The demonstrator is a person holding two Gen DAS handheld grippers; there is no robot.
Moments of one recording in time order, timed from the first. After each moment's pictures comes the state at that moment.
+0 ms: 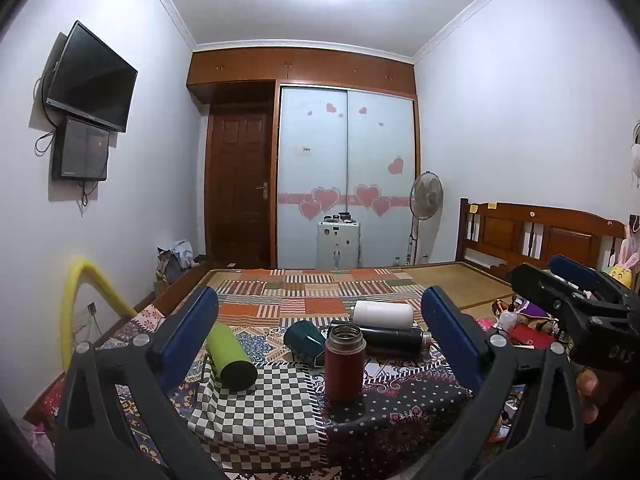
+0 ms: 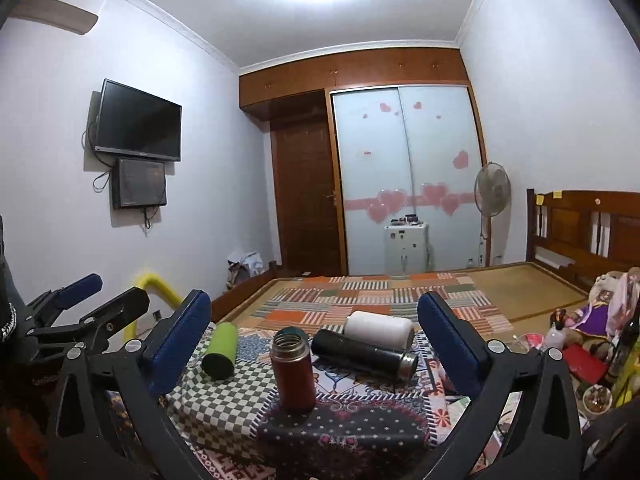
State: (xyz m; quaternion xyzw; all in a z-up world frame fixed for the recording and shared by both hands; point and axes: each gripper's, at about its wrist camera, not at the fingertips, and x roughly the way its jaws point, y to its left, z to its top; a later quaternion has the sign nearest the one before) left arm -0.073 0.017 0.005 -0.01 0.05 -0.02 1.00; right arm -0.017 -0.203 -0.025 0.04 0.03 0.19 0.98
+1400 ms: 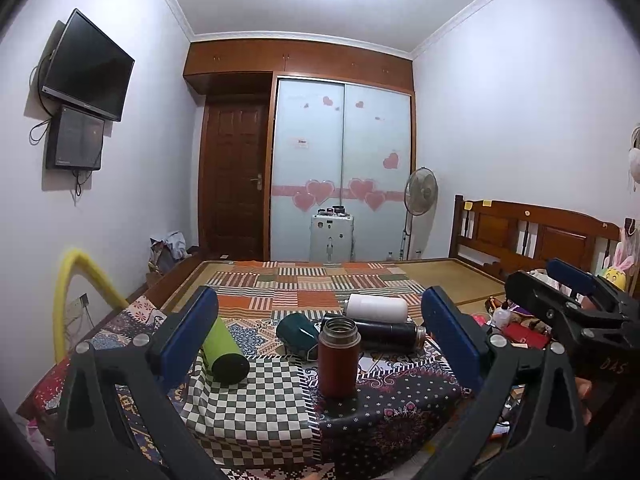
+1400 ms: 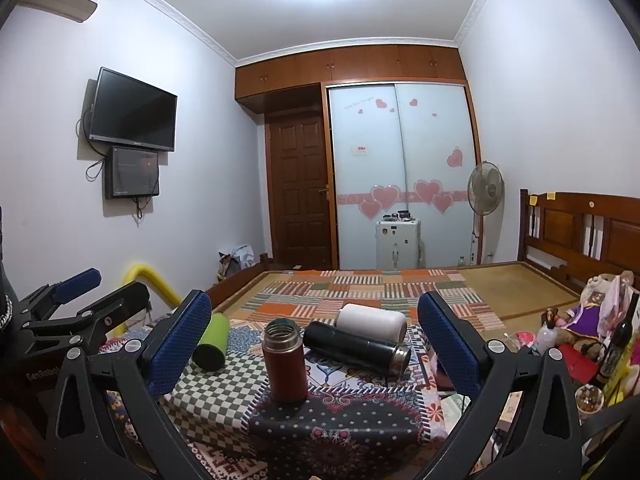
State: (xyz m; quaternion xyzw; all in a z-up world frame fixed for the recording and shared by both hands) left arm -0.064 0.022 0.000 -0.02 0.06 -0.03 1.00; right arm -0.021 -0.206 -0.027 0.03 0.04 0.18 0.98
